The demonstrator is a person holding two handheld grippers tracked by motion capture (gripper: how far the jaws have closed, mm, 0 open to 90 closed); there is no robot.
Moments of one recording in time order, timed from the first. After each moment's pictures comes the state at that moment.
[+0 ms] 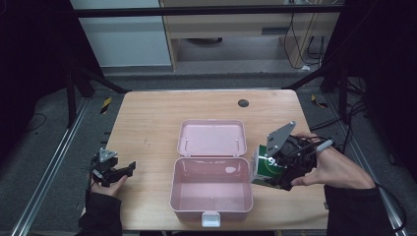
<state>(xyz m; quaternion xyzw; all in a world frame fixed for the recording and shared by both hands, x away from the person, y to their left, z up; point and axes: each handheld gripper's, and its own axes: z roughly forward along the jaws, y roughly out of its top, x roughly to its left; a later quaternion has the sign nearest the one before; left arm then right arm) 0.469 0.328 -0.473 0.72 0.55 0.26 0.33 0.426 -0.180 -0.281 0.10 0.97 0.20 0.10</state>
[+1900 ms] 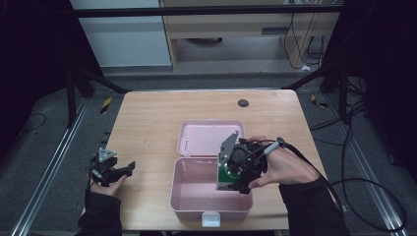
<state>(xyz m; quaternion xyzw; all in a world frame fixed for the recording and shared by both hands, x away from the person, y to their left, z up) 0.469 0.330 -0.472 0.72 0.55 0.26 0.33 0.435 -0.087 -0.307 0.02 0.98 0.18 0.09</state>
